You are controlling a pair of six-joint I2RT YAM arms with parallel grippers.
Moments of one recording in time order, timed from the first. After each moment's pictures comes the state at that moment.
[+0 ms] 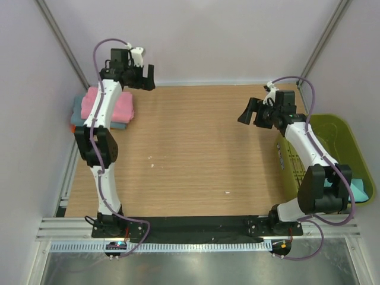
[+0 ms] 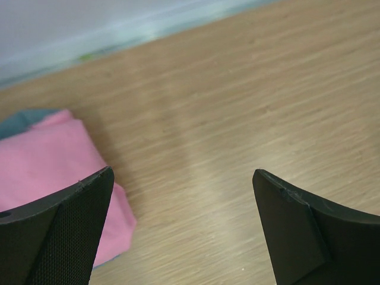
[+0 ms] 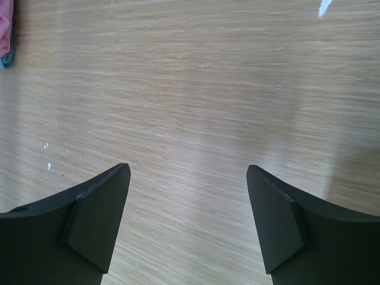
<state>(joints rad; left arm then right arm) -0.09 2.08 2.19 -0.73 0.25 0.10 0.03 1.46 1.14 -0.38 -0.42 0.25</state>
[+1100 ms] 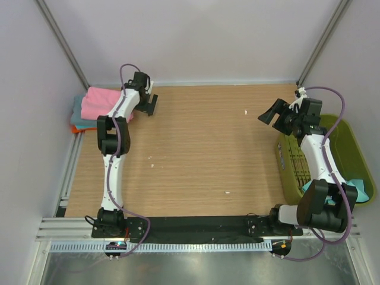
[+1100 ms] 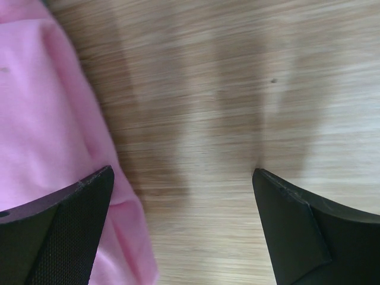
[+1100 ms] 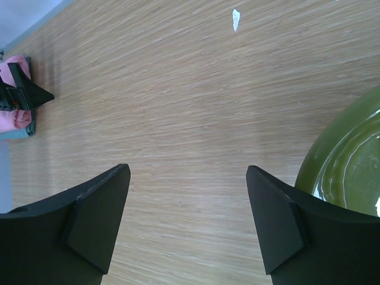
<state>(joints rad) -0.13 2.48 2.22 -0.81 -0.15 0.16 -0.22 1.31 1.01 -0.34 -0.45 0.38</state>
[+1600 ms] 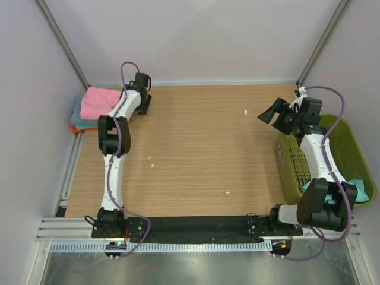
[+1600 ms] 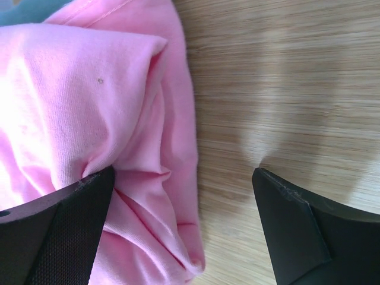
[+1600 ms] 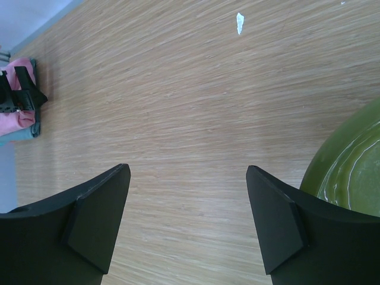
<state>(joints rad) -0.14 2.48 2.20 -0.74 -0.50 0.20 -0.22 1.32 1.01 -0.31 -0.47 0.39</state>
